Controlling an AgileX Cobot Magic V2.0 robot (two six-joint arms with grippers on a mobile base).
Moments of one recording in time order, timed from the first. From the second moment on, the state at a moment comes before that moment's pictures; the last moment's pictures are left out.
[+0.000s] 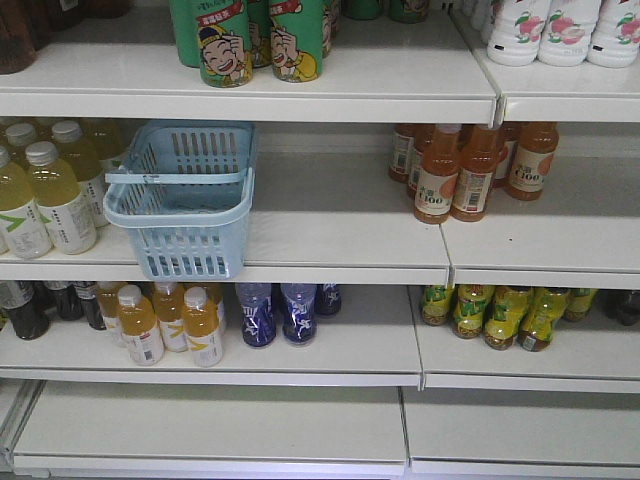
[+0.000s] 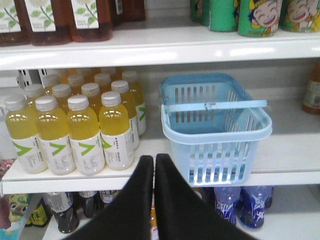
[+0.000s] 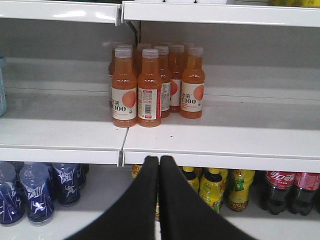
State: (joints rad) left arm 0.02 0.55 -0.43 0.10 0.16 -0.14; right arm -0.02 -0.01 0.03 -0.08 0.14 0.04
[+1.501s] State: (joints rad) left arm 0.02 0.64 -0.48 -0.22 0.18 -0.23; right arm -0.02 -0.01 0.03 -0.08 0.14 0.04
